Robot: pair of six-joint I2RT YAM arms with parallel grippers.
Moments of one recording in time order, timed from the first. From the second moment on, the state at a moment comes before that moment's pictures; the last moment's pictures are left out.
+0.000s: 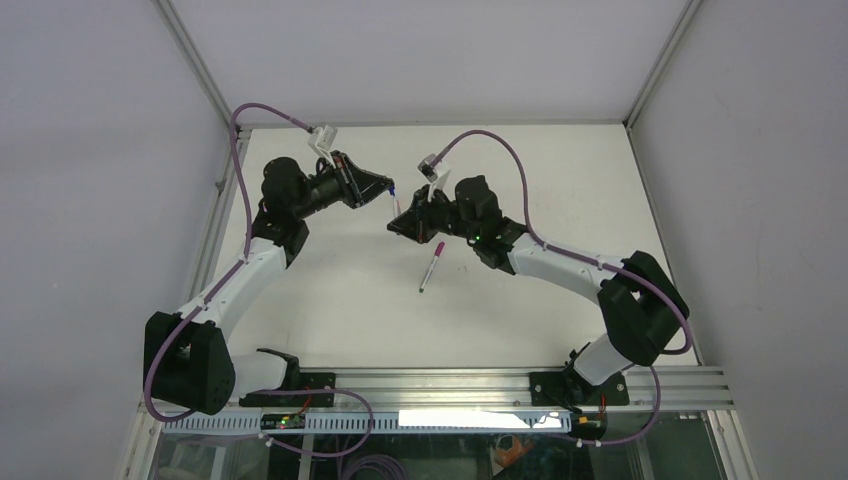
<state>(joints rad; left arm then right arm) -0.27 1.25 0.87 0.37 0.63 -0.59 0.79 1.55 0.99 0.35 -0.39 0.41</state>
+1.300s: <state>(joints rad) -0.27 1.29 0.87 0.36 0.66 -0.57 0.79 1.58 0.99 0.32 -0.40 0.40</state>
